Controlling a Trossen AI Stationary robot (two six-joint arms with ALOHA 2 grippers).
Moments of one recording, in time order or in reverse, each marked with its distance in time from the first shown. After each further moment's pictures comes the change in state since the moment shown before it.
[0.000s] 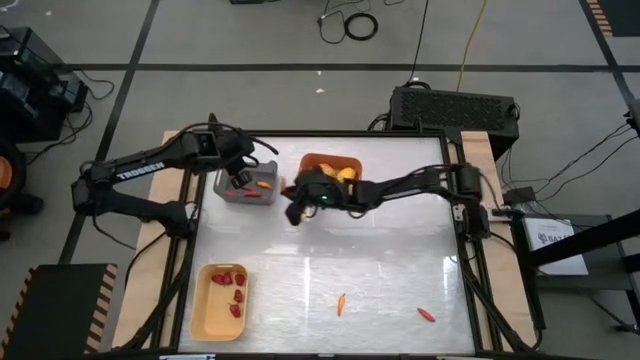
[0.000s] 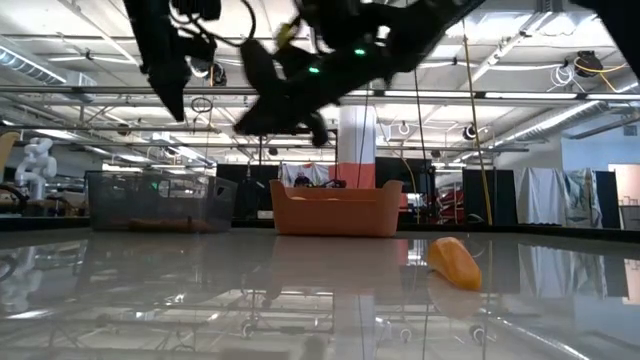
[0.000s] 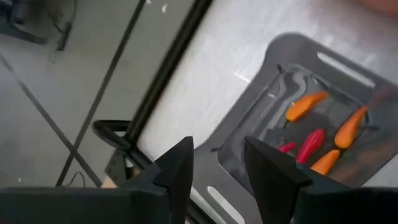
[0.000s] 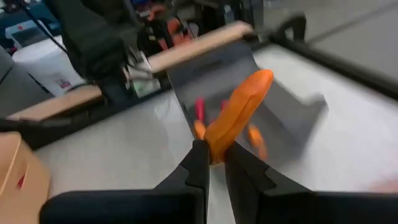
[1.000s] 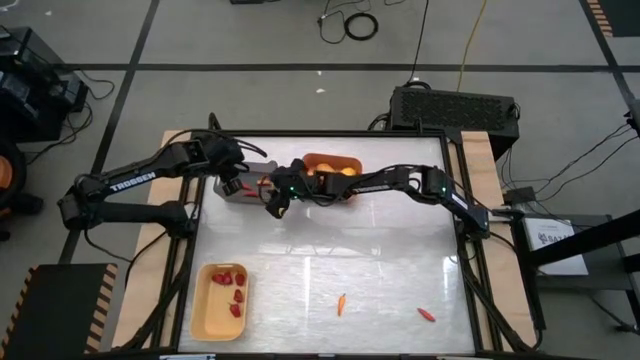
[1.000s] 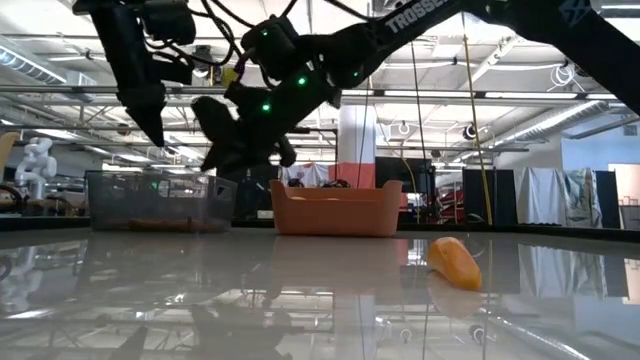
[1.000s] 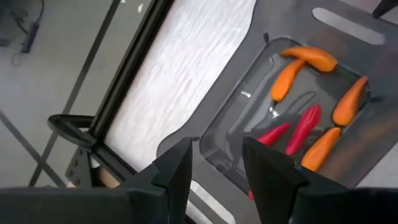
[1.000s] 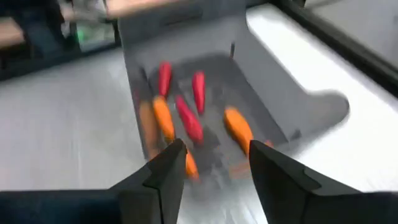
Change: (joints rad) left arm 0.118 -0.166 -0.262 0.167 0.142 0.132; right arm -0.064 0.293 0.440 -0.326 -0.011 -0.138
